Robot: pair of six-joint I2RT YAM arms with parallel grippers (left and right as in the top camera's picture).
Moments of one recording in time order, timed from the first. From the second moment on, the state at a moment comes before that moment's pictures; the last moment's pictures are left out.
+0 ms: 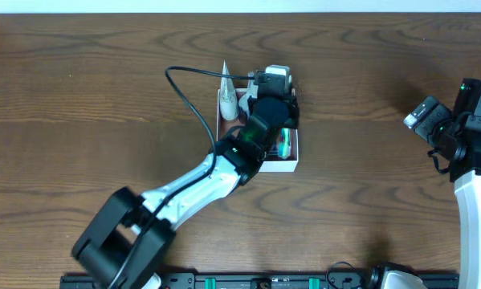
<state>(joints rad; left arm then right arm) -0.74 1.73 1.02 0.38 -0.31 -0.43 -0.23 1.24 1.16 -0.87 0.16 0.49</state>
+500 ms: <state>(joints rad) -0.71 1.75 1.02 0.30 -0.33 -0.43 -0.23 1.24 1.16 -0.87 0.16 0.49</state>
